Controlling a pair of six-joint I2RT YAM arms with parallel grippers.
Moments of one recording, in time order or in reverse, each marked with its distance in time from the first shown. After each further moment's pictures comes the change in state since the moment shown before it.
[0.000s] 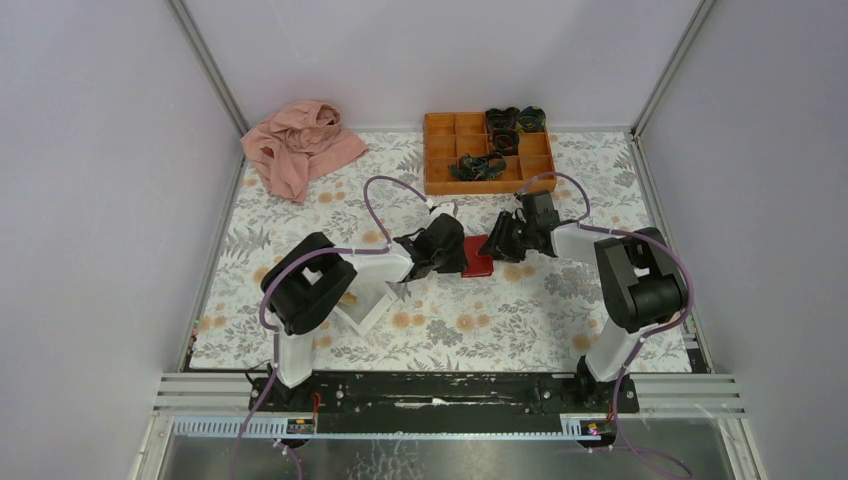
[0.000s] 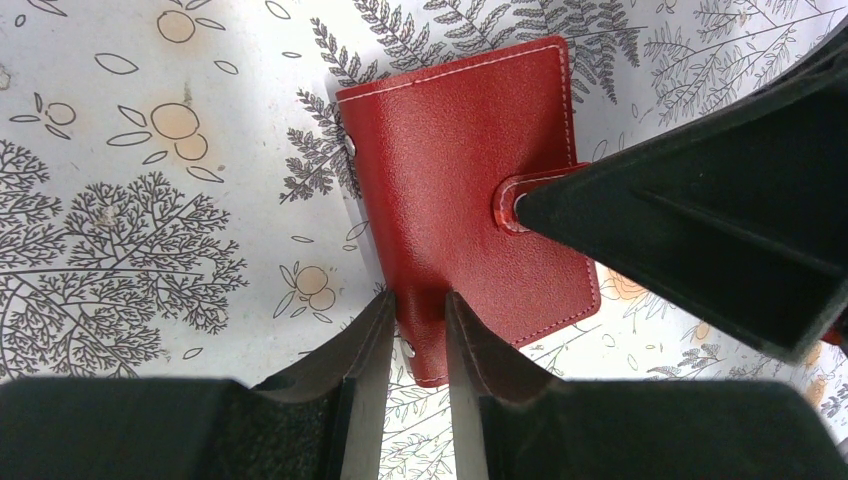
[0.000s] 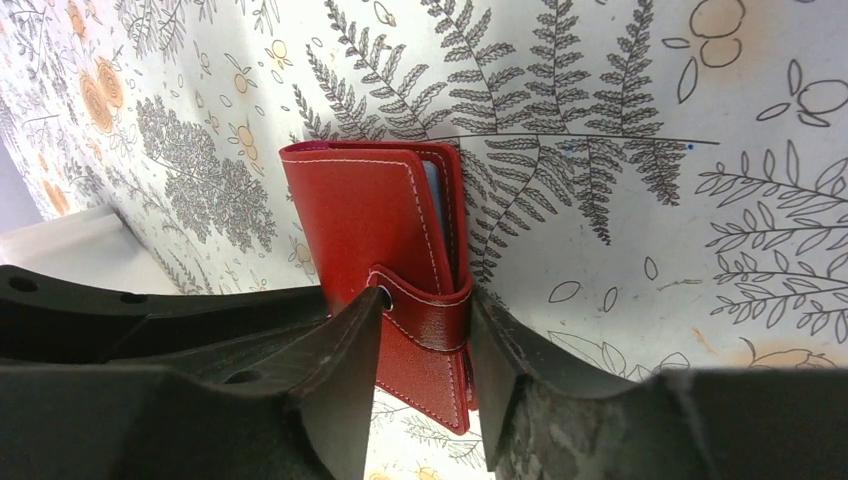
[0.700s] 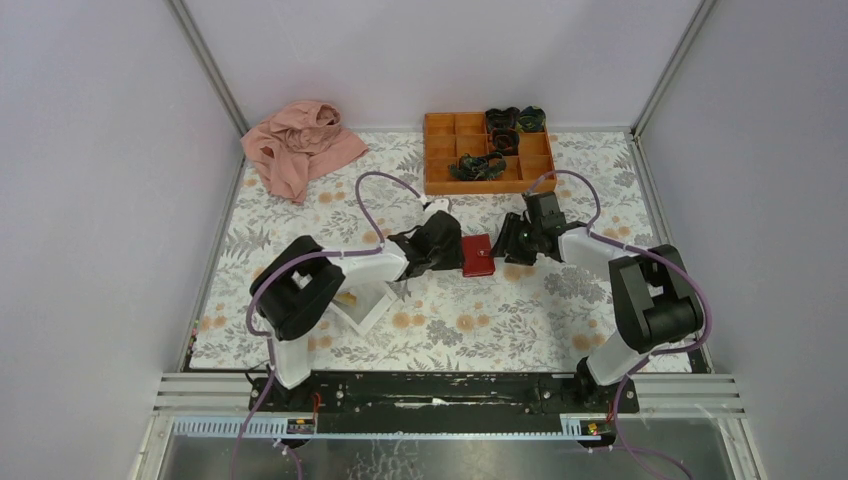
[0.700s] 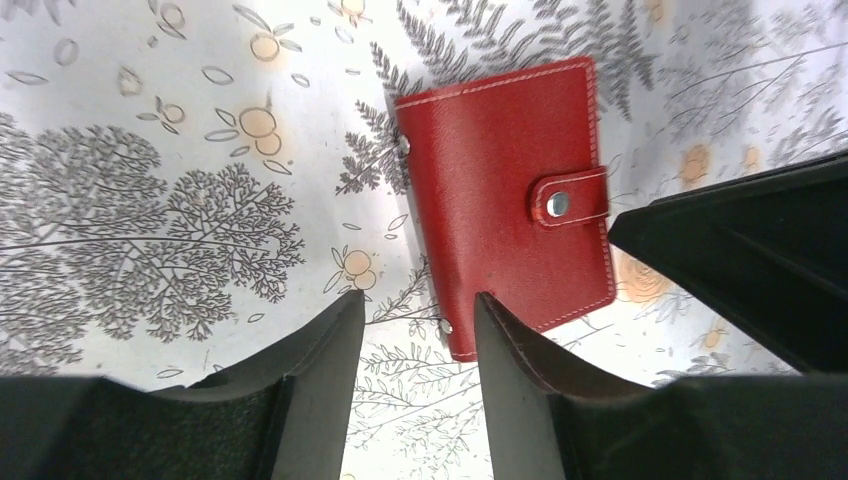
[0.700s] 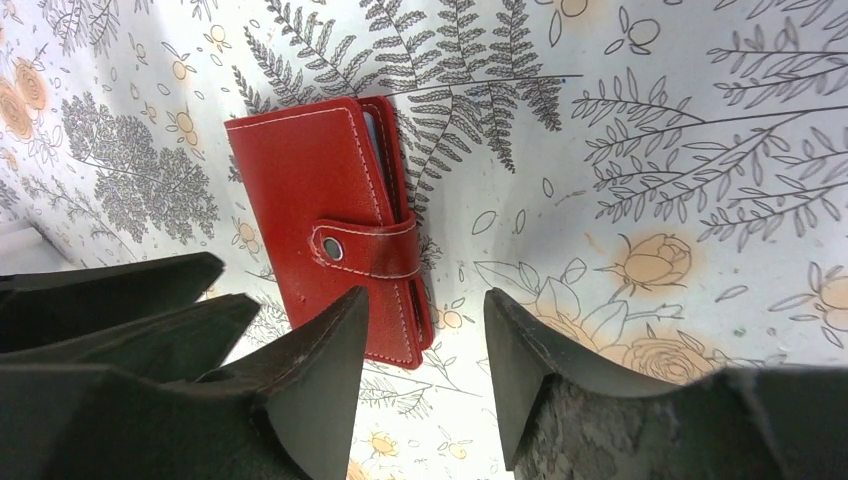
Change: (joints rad) left arm 0.002 -0.049 -0.002 -0.066 -0.061 0.009; right arm 0.010 -0.130 -0.043 -0.087 0.142 -0.054
